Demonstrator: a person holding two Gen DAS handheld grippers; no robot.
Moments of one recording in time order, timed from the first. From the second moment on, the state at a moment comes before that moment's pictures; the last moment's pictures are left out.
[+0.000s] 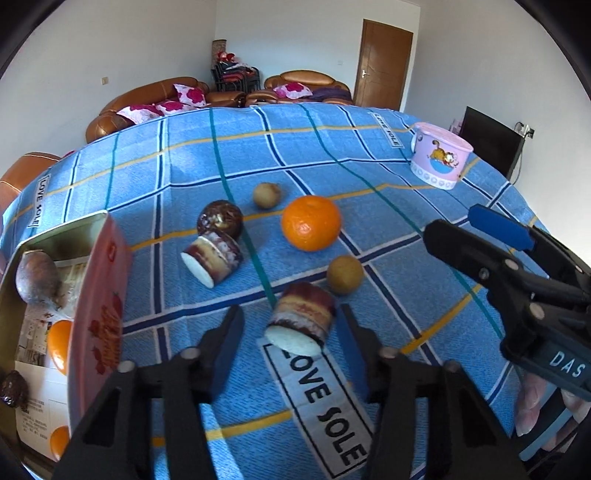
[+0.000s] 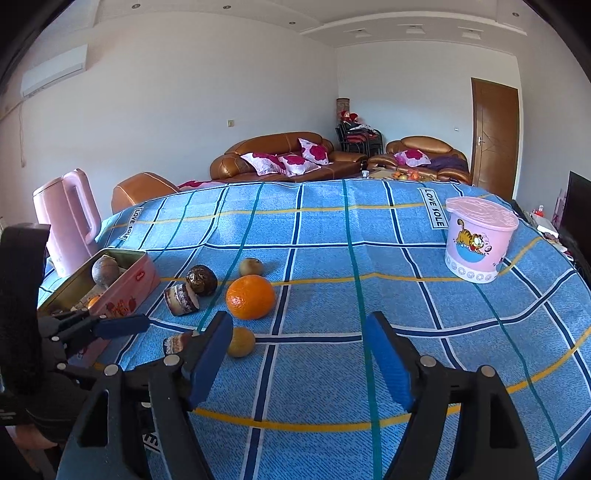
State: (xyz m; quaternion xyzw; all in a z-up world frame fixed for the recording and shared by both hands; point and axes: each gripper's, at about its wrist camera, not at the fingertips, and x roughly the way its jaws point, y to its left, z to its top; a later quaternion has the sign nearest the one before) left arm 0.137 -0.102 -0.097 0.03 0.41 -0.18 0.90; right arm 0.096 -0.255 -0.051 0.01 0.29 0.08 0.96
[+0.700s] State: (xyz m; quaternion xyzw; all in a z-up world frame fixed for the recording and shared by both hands) left arm 0.139 -0.057 -0.084 0.00 0.36 -0.09 0.93; right arm 0.146 -0.197 -0.083 -0.04 0.40 0.14 0.90
